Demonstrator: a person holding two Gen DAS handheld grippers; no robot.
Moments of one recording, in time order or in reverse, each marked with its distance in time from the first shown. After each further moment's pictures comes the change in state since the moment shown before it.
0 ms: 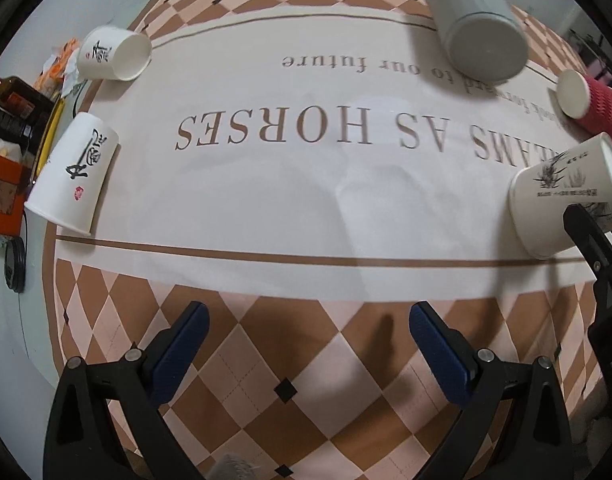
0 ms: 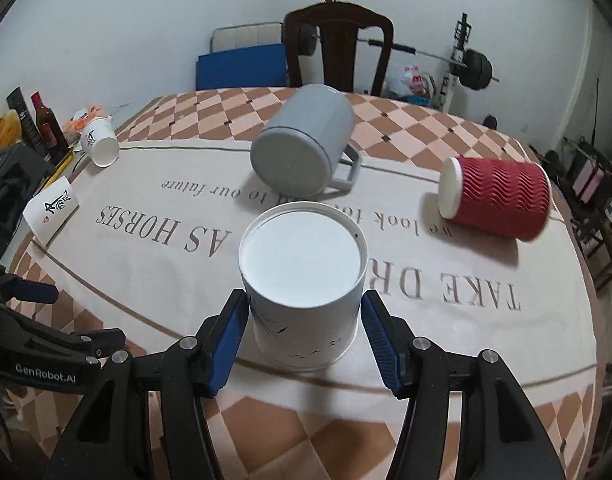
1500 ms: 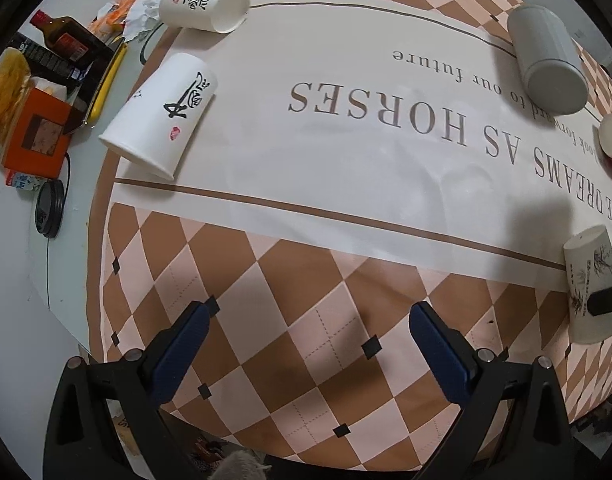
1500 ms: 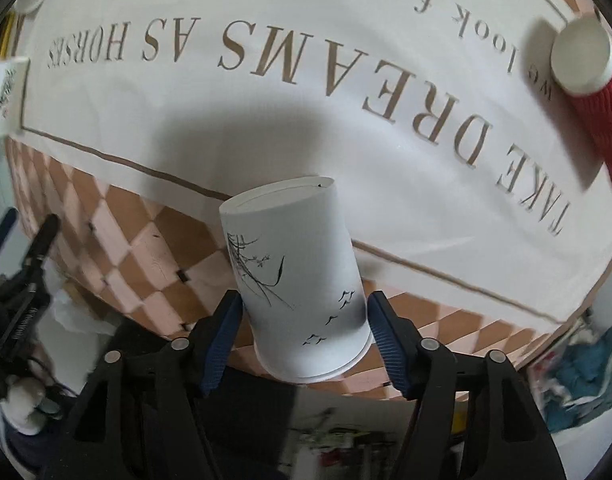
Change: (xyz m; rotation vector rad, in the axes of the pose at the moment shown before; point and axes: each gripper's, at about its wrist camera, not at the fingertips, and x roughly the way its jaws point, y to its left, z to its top) left arm -0.009 0.101 -0.009 -0.153 0.099 0.071; right arm 0.105 -0.018 0.042 -0.148 1.184 0.119
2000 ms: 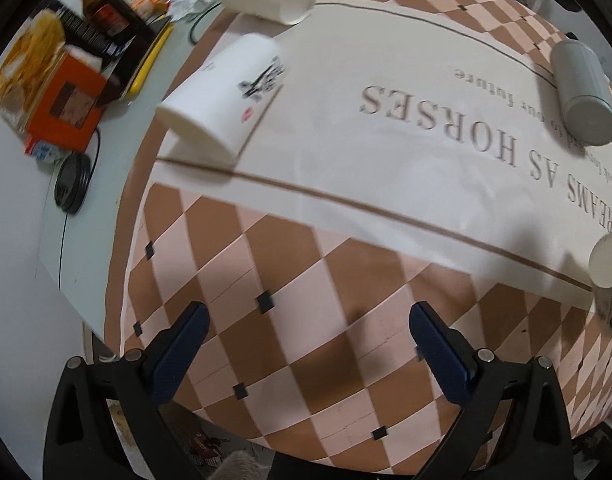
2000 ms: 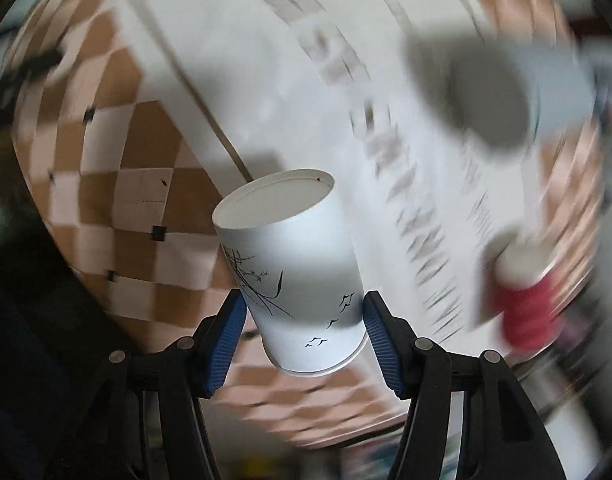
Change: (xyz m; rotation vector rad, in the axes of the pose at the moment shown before) left arm 0.013 0.055 0.002 -0.082 -0.023 0.034; right arm 0.001 0.095 -0.024 -0.446 -0.064 -0.341
